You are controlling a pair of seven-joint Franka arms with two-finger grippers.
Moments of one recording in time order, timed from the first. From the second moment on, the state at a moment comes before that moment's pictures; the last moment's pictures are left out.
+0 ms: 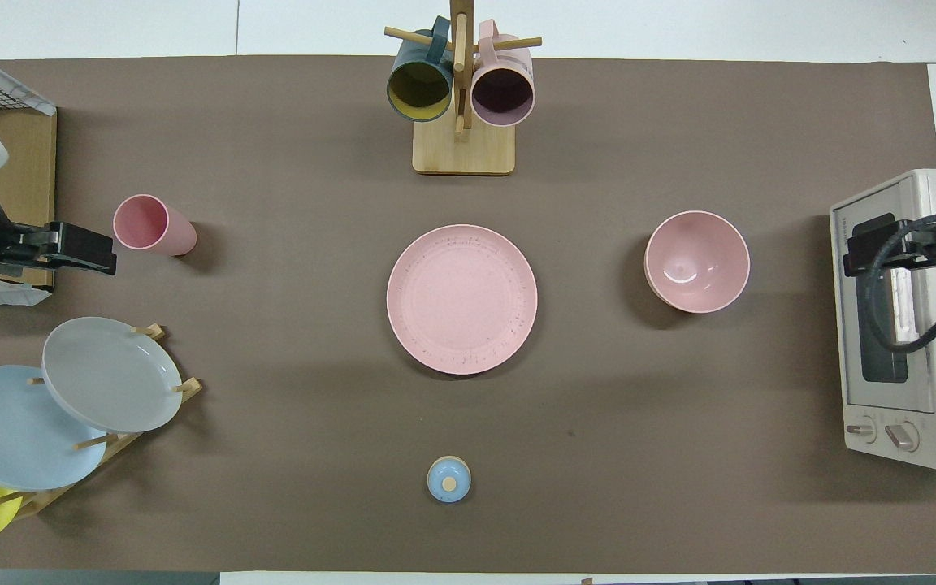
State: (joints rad) left arm -0.07 -0.04 -0.06 -1.65 -0.01 1.58 -0.06; right arm 0.01 -0.03 -0.01 -1.61 -0.02 1.52 0.02
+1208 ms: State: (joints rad) left arm -0.08 -0.04 -0.06 -1.65 -0.01 1.59 -0.06; right arm 0.25 0.08 0.02 -2.00 0.00 2.18 0.18
